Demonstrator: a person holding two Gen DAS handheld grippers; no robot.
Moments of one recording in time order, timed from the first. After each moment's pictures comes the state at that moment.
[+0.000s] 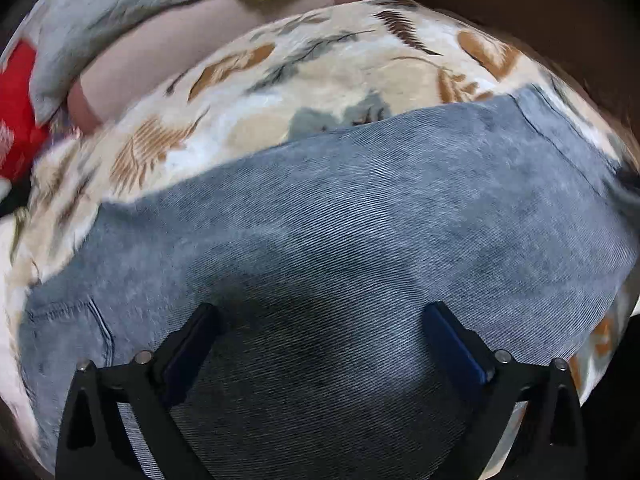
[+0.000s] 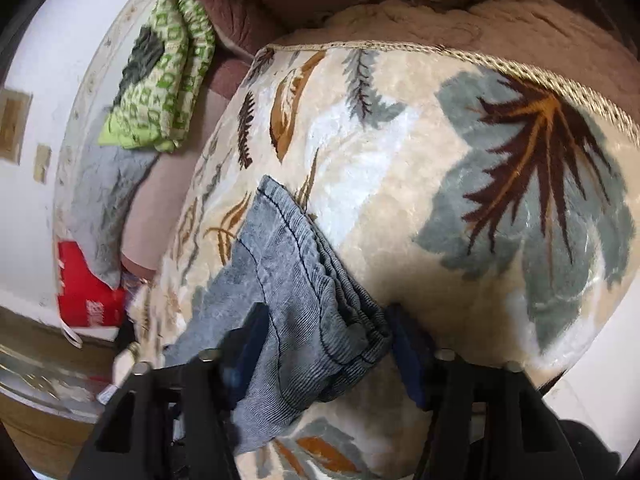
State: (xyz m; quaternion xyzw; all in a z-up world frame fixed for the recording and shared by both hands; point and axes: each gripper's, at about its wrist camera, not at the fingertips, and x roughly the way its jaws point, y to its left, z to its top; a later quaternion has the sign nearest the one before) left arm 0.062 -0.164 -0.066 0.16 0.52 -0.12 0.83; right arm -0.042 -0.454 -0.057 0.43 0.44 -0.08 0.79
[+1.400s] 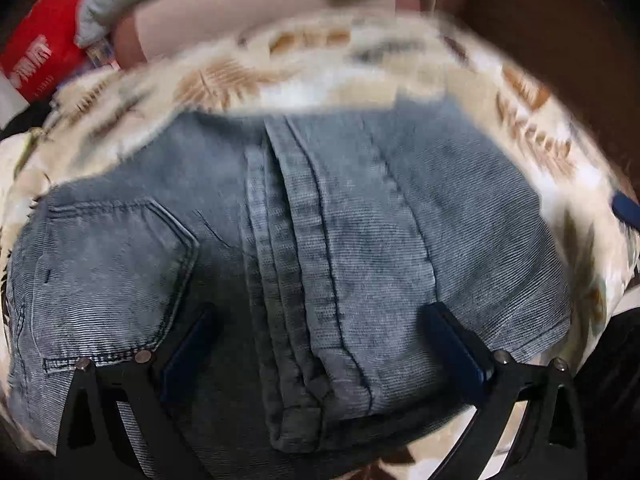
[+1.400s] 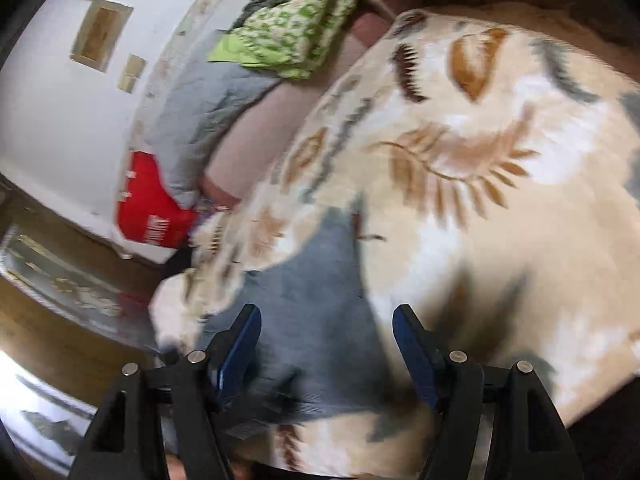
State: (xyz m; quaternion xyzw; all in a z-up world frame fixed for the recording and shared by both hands) left arm 0.030 -0.068 -0.059 0.08 0.51 -0.10 0.85; right arm -0.016 -0.321 -0.003 0.39 0.41 0.12 0.81
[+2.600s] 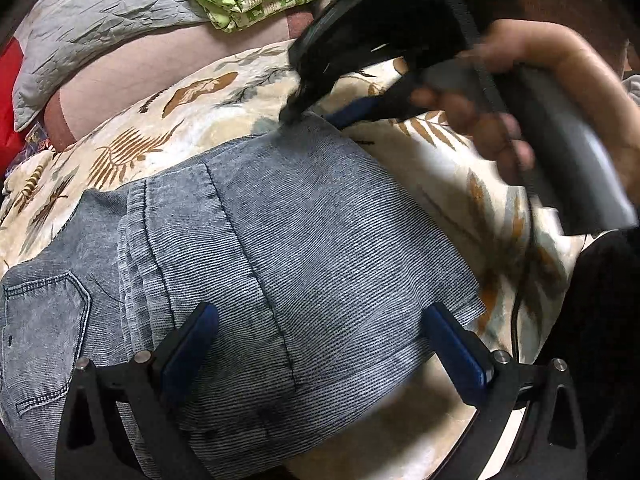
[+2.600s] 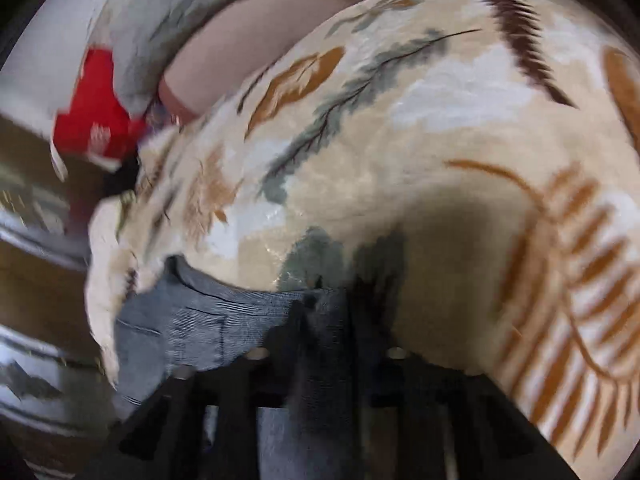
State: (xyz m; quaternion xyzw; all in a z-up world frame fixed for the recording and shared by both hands) left arm -0.002 -0.133 -0.061 0.14 0.46 -0.23 0.85; right arm 0.152 -0.282 -0.060 0.25 0.55 0.14 0.79
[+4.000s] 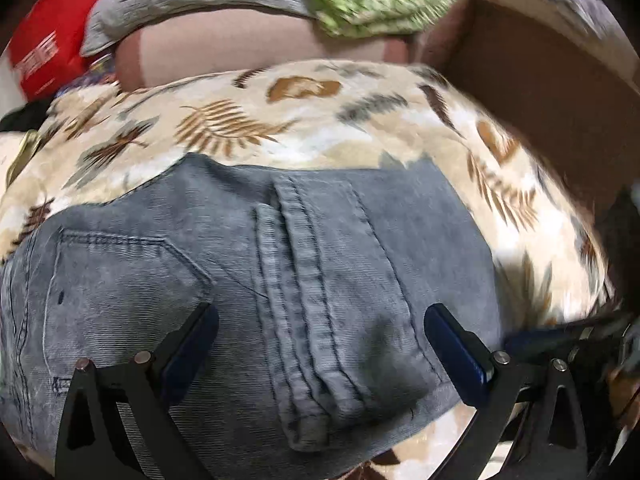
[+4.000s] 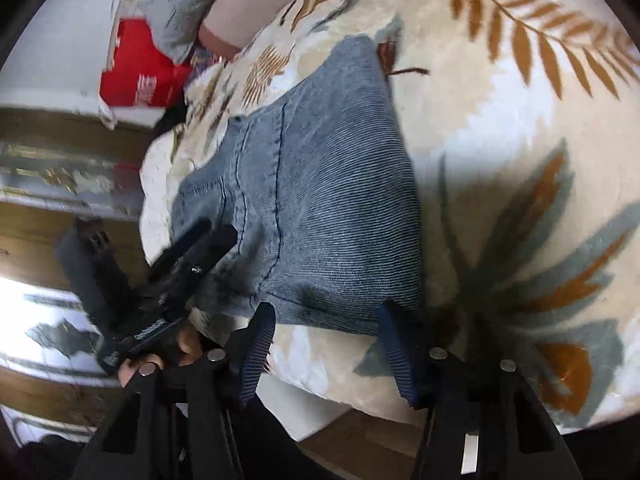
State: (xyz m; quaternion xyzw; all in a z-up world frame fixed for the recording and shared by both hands) left arm 0.030 -0.053 -0.036 0.04 0.48 -0.15 0.87; right arm 0.008 -0.278 -0.059 0.29 0.61 0.23 0.70
